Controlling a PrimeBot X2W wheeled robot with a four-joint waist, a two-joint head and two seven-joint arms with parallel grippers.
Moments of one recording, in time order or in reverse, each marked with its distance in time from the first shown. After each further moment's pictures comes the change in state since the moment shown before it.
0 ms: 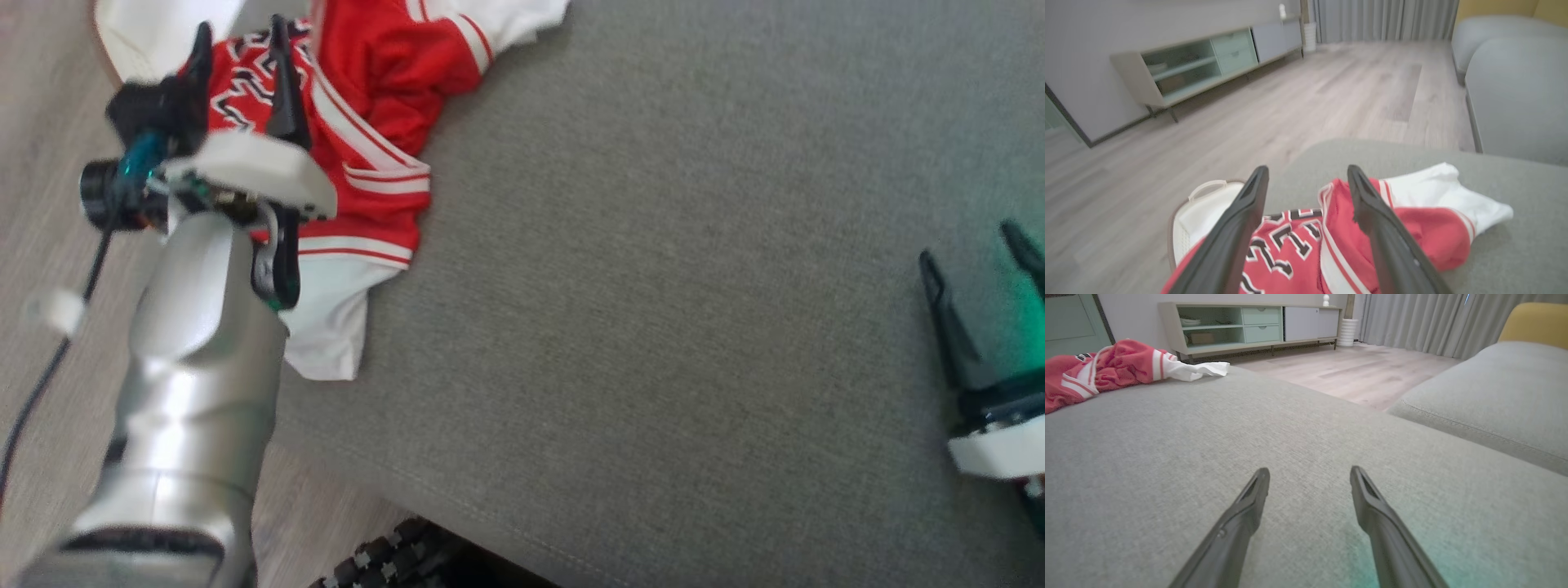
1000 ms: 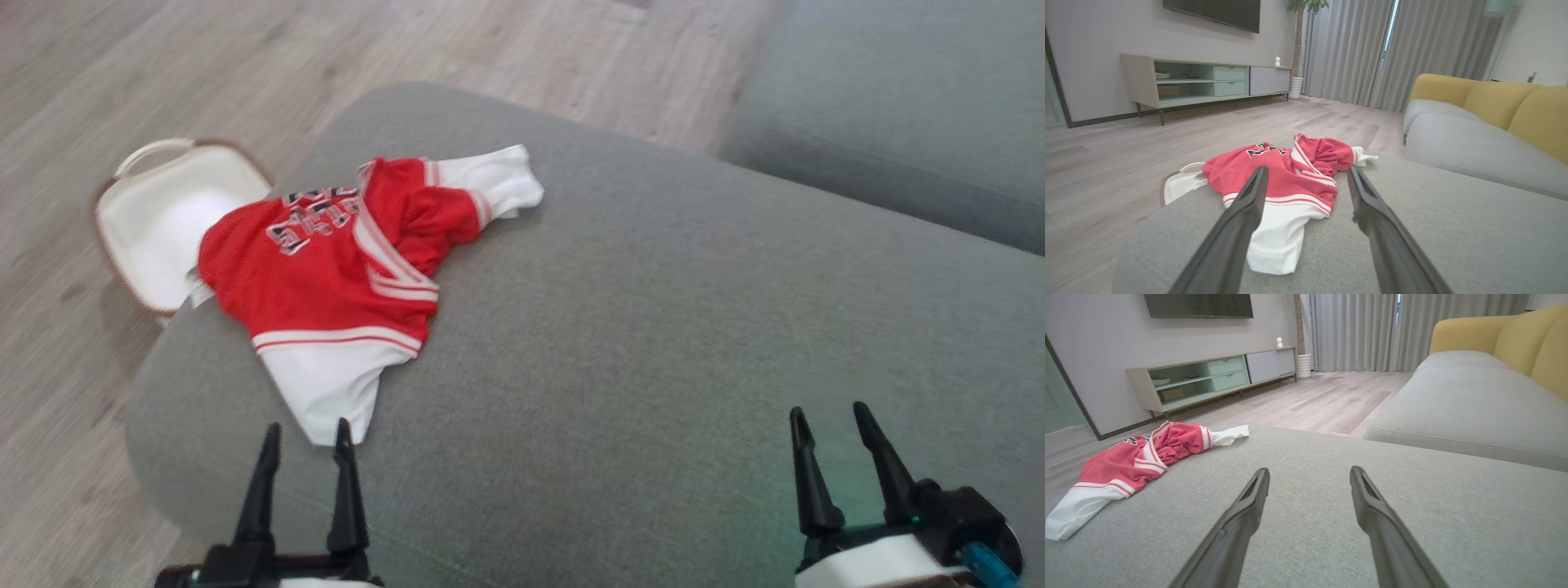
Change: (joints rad) left arm 0.963 0.003 -0.112 -0.648 0.048 0.096 -0.109; right arm 0.178 0.392 -0.013 0.129 0.017 0.000 0.001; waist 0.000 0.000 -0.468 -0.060
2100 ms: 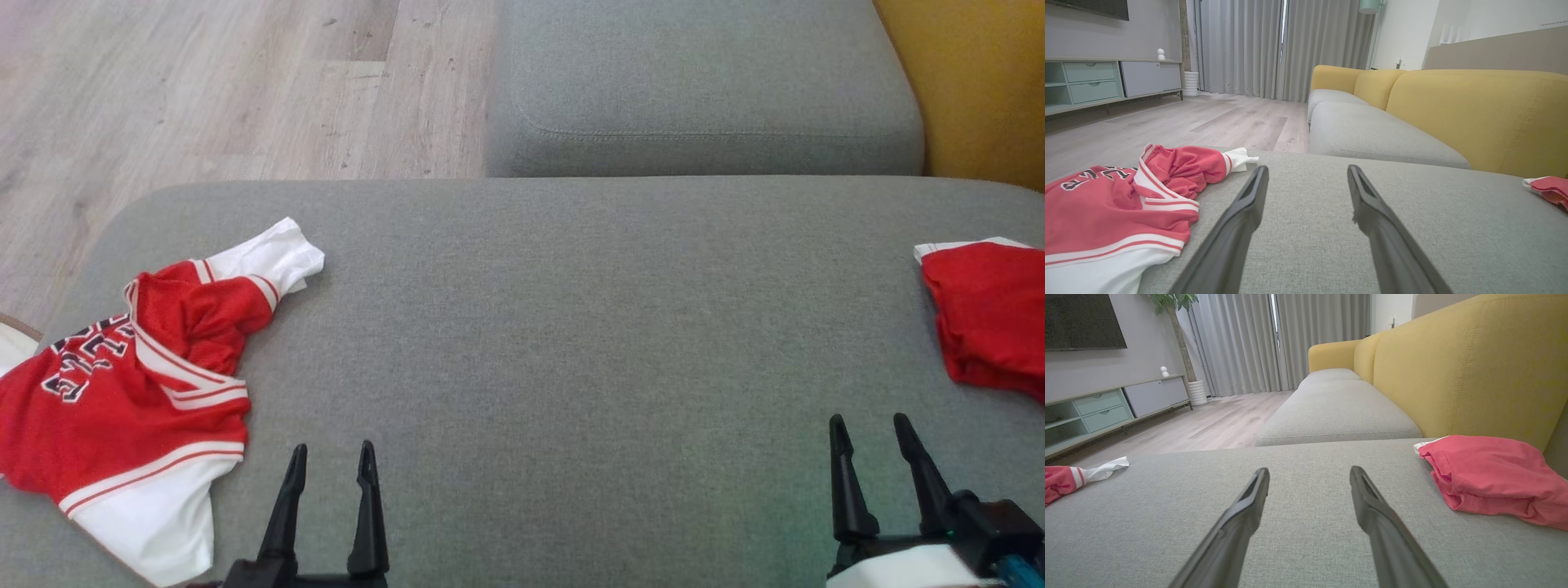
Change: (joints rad) left arm 0.026 0.000 -0.036 0.018 -0.016 -0.013 0.000; right arm 0.024 -0.003 -0.067 -0.002 0.007 0.000 0.000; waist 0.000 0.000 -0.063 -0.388
